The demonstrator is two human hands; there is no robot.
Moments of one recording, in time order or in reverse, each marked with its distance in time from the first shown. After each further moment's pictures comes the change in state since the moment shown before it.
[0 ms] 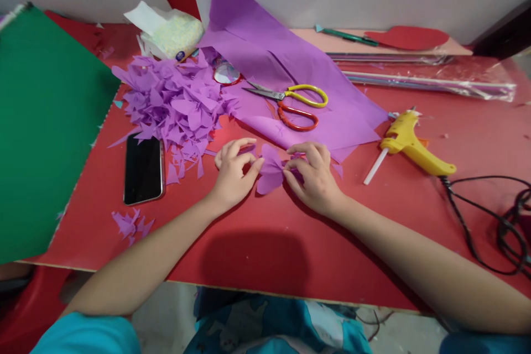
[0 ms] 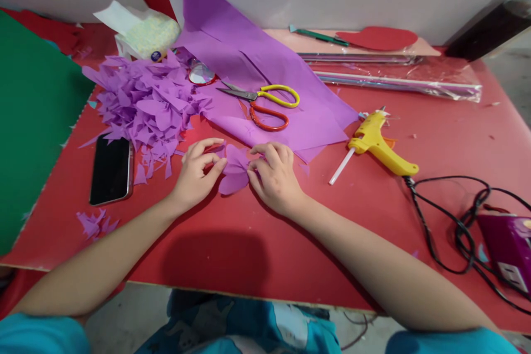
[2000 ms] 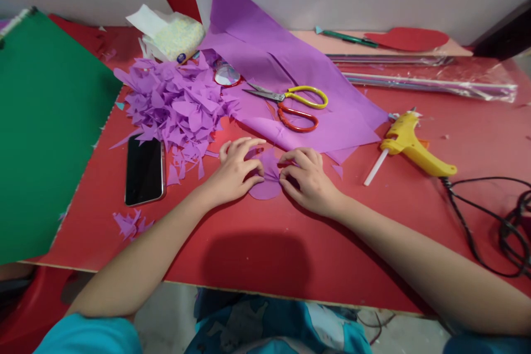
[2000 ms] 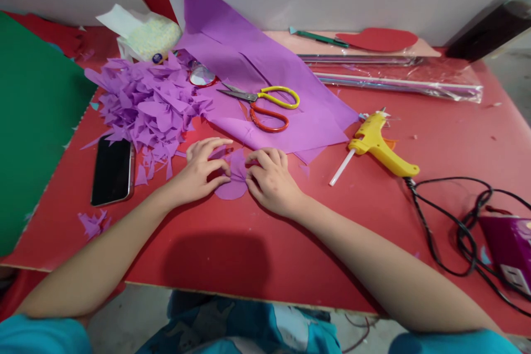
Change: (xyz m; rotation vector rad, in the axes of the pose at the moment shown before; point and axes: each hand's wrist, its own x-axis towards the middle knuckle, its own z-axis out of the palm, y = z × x) left_hand 0.009 -0.011 -0.016 0.192 -0.333 0.315; right_hand 0.002 0.000 -0.001 0.050 -0.218 0.000
